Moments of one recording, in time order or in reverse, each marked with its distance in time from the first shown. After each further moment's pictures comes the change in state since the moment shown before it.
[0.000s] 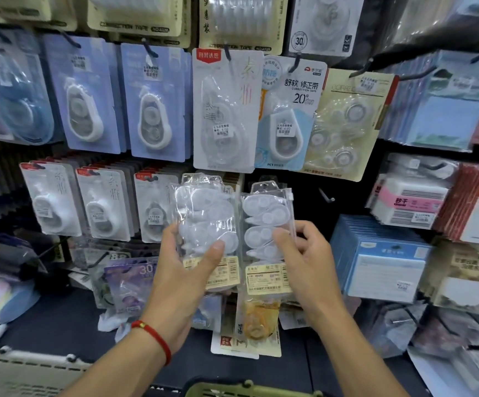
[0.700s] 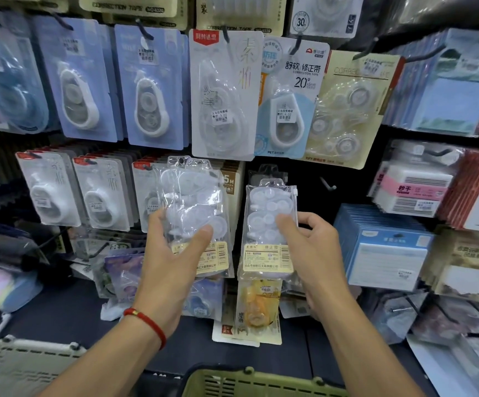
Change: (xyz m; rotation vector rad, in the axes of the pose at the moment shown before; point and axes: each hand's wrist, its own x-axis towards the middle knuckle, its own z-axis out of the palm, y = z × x) left_hand 0.002 0.003 -0.009 0.041 0.070 0.096; right_hand 0.007 0.001 -0.002 0.004 0.071 0.156
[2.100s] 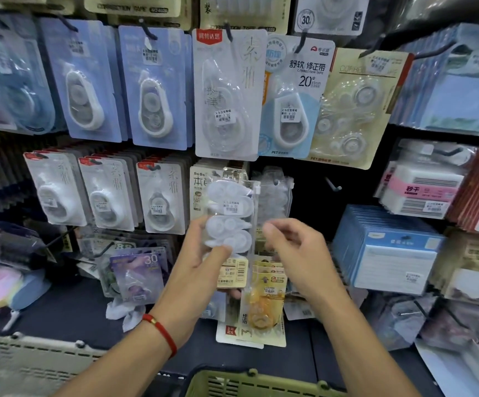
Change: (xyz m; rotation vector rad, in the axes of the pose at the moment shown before) left_hand -0.008 -0.011 0.015 0.020 -0.281 -0.063; right_hand 0.000 0.009 0.002 -0.183 -0.197 -0.113
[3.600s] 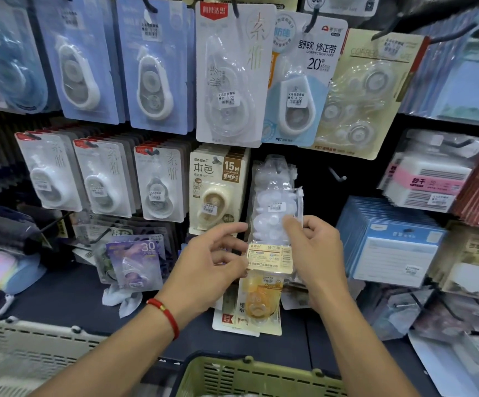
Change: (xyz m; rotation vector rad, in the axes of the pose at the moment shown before) left_hand 0.005 -0.015 0.000 0.177 -0.076 -0.098; right_hand 0.002 0.016 0.000 0.003 0.244 0.033
